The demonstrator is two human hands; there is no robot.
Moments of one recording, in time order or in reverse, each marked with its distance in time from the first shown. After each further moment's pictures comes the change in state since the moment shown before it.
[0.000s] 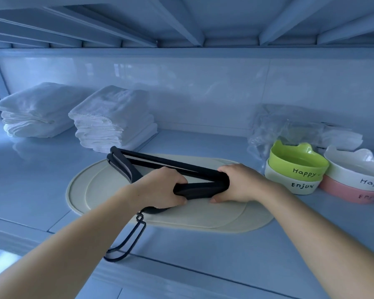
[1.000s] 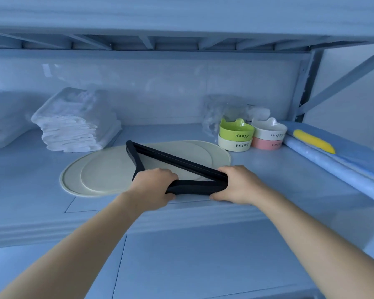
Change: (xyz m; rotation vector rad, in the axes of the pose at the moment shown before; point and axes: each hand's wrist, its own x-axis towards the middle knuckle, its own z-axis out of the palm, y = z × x) left_hand -0.101 0.031 0.002 0.232 0.051 0.243; right_hand -0.168 -0.093 0.005 0.115 0.149 0.446
